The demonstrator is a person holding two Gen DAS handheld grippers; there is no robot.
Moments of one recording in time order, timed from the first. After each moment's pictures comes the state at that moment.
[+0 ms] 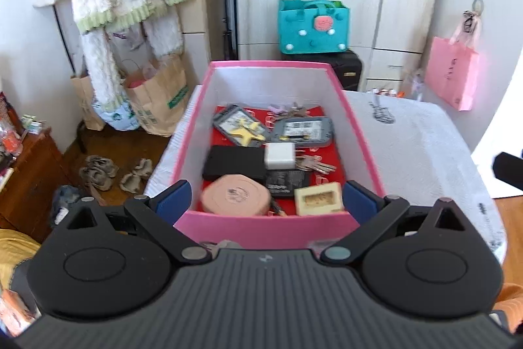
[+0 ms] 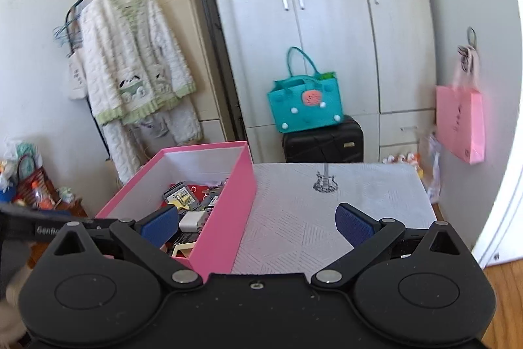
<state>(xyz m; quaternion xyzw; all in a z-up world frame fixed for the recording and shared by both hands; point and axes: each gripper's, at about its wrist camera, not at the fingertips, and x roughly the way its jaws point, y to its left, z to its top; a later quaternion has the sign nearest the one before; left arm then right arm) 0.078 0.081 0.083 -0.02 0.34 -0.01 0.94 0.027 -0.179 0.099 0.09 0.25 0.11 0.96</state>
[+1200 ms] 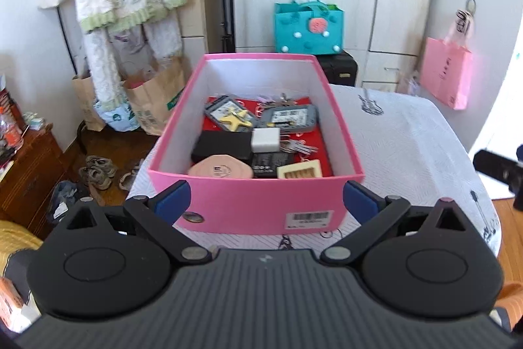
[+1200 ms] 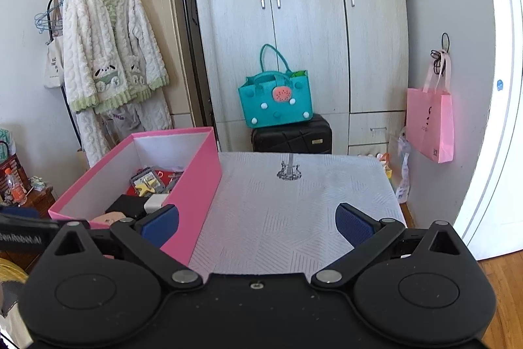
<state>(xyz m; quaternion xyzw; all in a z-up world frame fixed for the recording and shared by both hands) 0.042 0.060 0.068 -0.02 0.32 0.01 0.95 0.010 -0.189 0.075 0.04 0.25 0.06 0.97</state>
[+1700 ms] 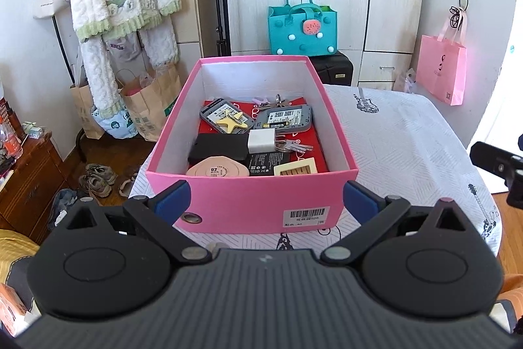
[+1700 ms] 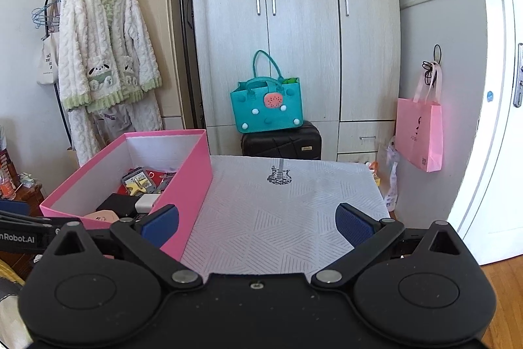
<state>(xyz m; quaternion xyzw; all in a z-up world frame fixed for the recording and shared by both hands) 0.037 0.053 0.066 0.00 0.32 0.00 0.95 -0.002 -0.186 0.079 0.03 0.23 0.05 0.97</state>
